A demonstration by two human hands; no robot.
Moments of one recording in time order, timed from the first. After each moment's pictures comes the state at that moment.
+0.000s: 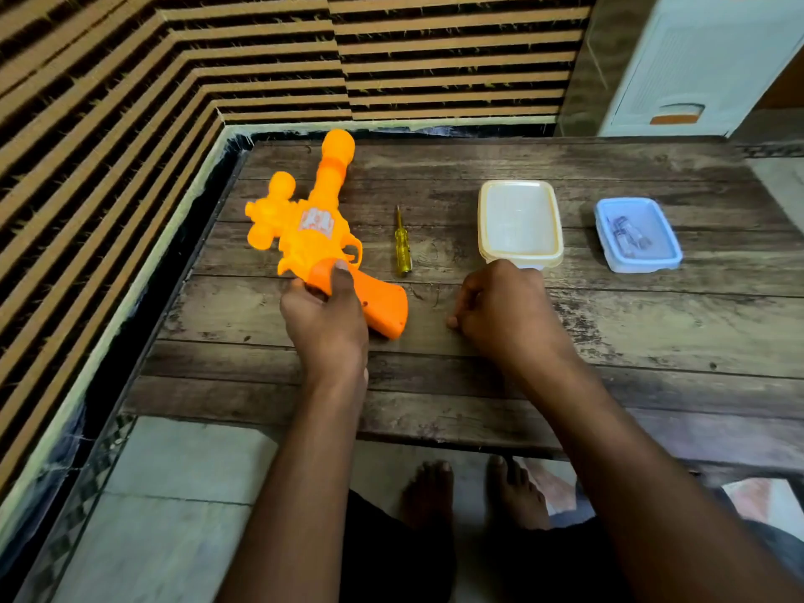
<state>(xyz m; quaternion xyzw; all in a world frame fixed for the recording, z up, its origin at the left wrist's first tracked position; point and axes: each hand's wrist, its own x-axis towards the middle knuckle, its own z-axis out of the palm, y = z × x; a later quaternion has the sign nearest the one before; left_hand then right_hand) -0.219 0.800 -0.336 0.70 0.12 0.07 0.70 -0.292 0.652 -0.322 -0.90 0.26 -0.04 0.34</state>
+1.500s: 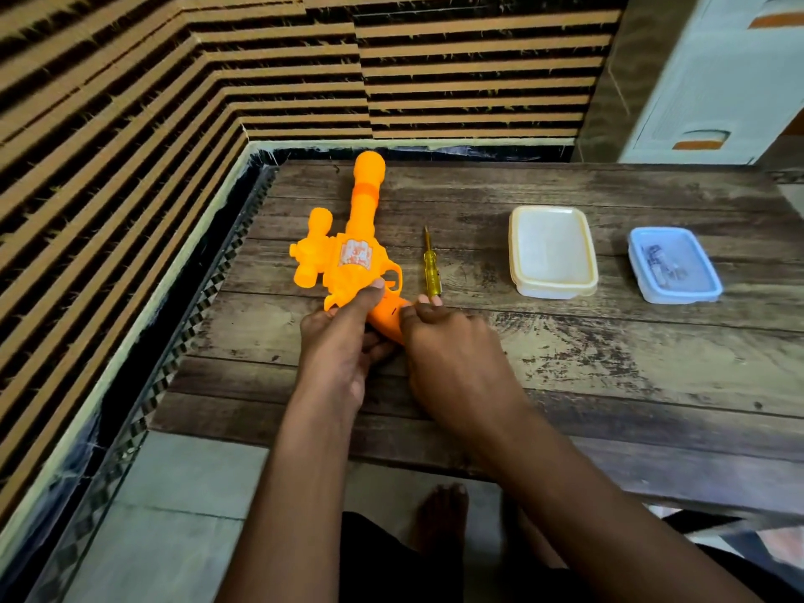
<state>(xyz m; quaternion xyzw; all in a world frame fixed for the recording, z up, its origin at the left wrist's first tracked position) -0.203 0.826 -0.323 0.59 0.16 -0.16 0.77 -0.281 0.731 -0.296 -1.00 0.03 0.00 0.08</state>
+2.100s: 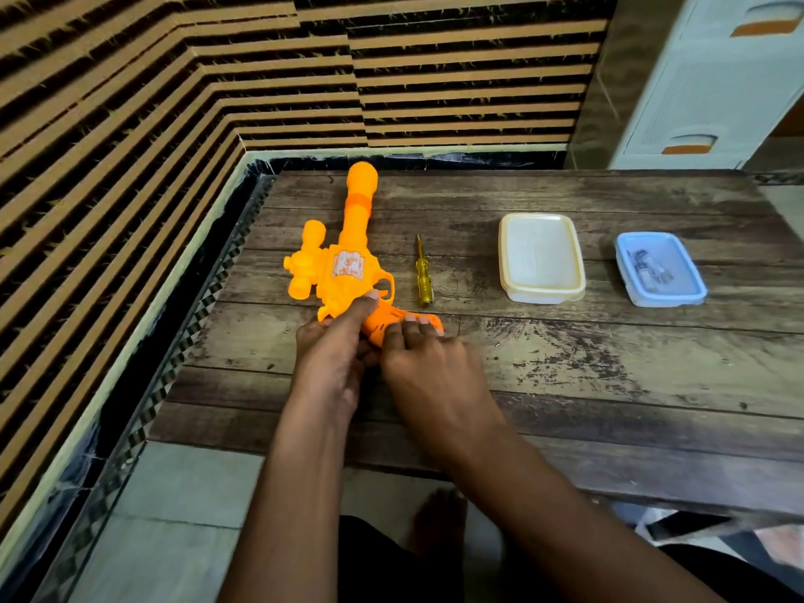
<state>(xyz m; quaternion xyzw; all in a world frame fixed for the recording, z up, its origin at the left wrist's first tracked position) -0.201 0.825 -0.325 0.61 0.15 -0.15 0.76 -0.281 0.744 -0.314 -1.00 0.05 -0.01 0.07</state>
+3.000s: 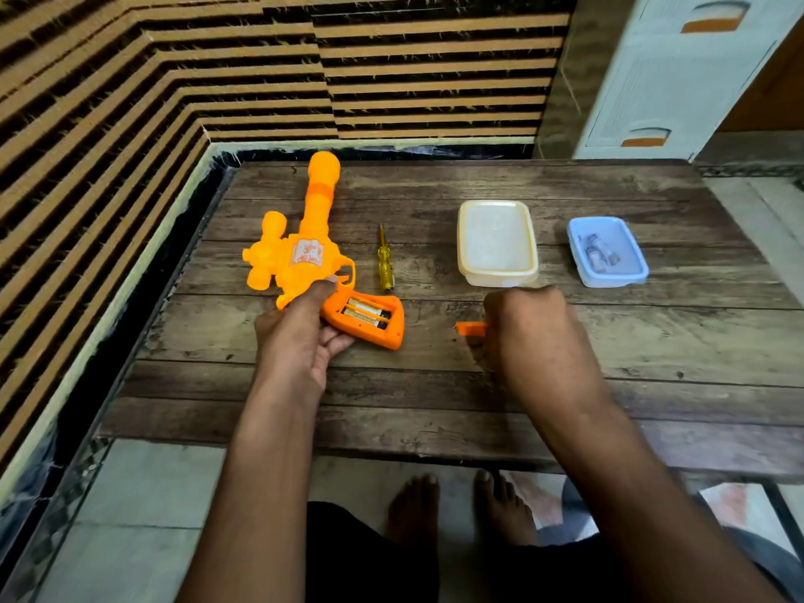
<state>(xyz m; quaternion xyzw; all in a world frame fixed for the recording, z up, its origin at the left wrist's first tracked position) -0.186 0.819 -0.339 0.60 0.20 -0.17 0.76 -0.329 0.643 -0.297 -0.96 0.23 -0.06 0.14</state>
